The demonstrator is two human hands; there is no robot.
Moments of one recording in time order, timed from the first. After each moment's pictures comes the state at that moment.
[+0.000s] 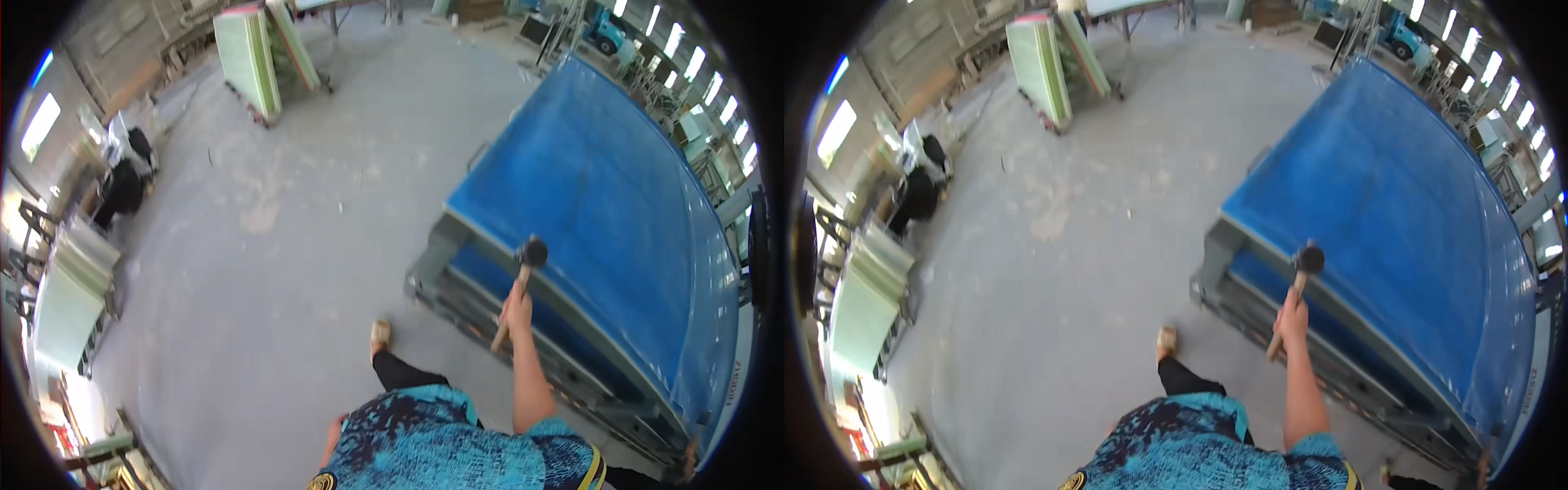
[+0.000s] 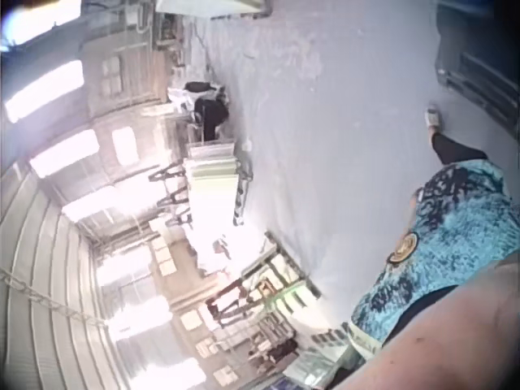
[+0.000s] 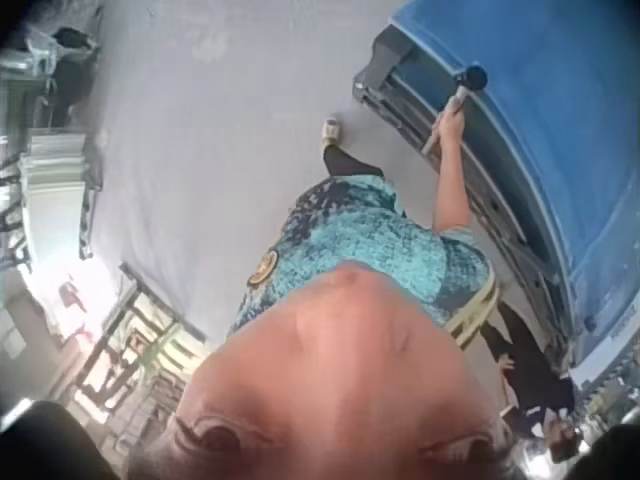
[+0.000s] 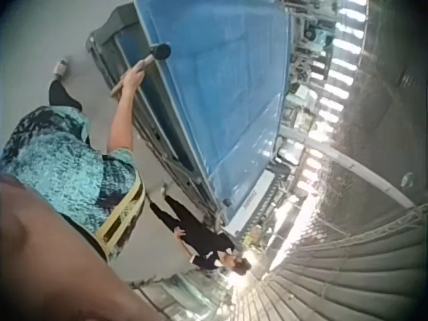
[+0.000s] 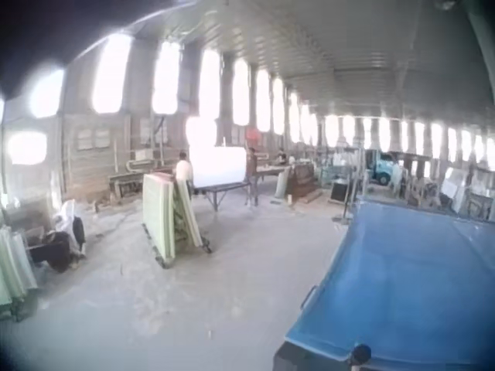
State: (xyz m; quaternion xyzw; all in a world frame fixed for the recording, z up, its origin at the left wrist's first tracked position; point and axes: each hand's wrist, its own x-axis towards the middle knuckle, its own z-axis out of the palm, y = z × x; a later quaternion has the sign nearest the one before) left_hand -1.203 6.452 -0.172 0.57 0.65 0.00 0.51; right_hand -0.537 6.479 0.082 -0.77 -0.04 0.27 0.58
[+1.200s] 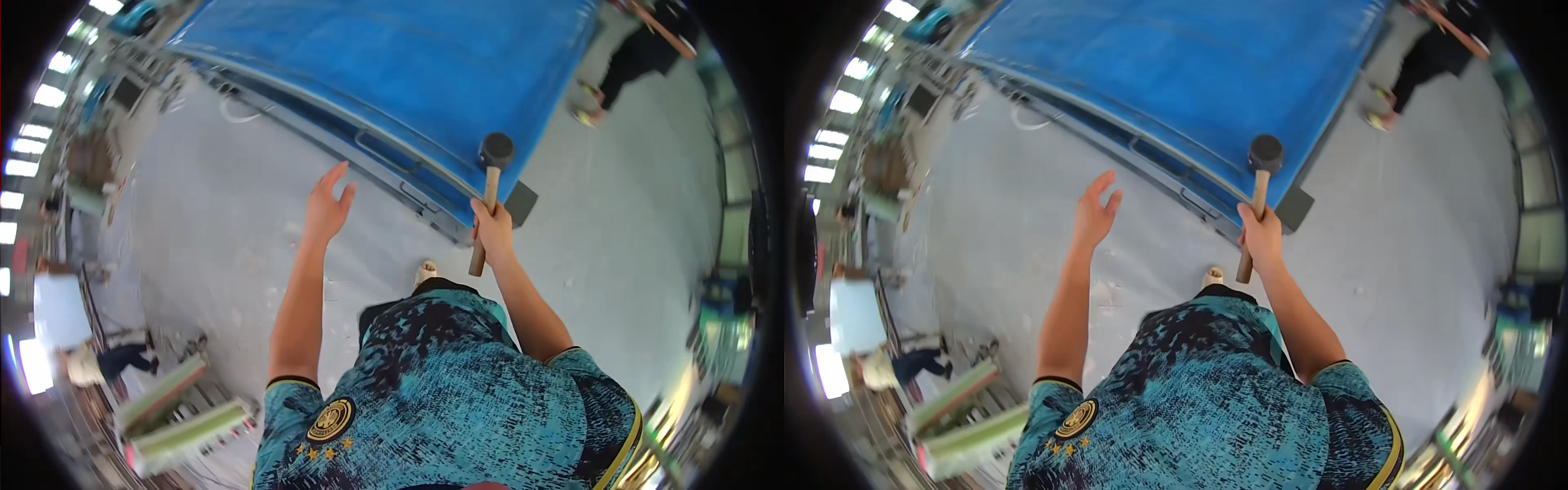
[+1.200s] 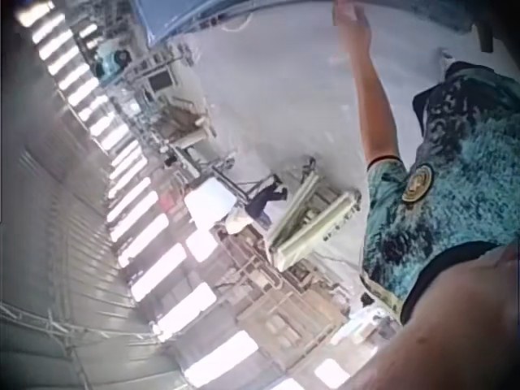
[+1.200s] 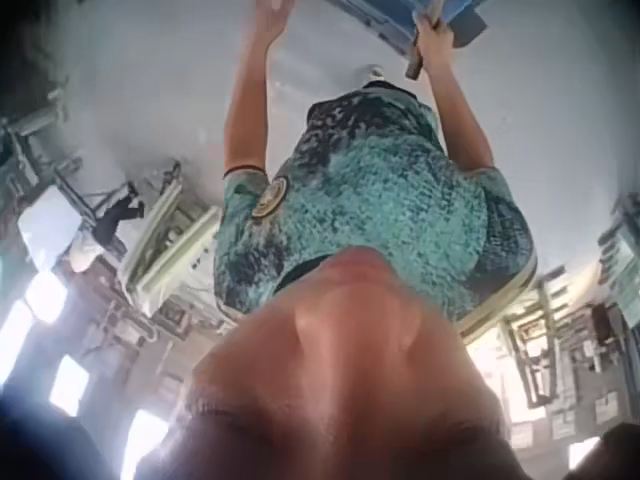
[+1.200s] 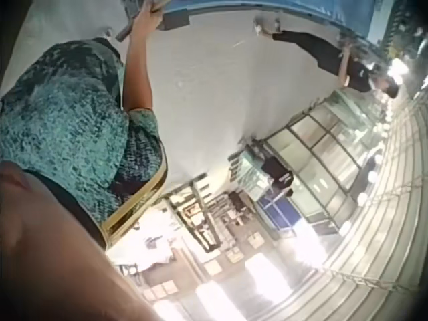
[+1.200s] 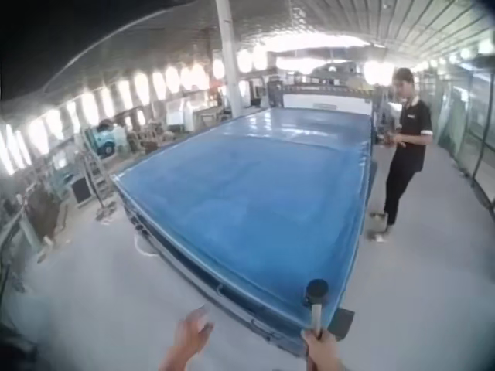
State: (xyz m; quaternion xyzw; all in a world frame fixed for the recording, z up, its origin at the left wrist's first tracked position) left_hand -0.240 7.423 0.198 0.85 -0.32 -0.04 0.41; right_hand -0.505 7.158 0.189 -0.53 0.46 -0.19 0.68
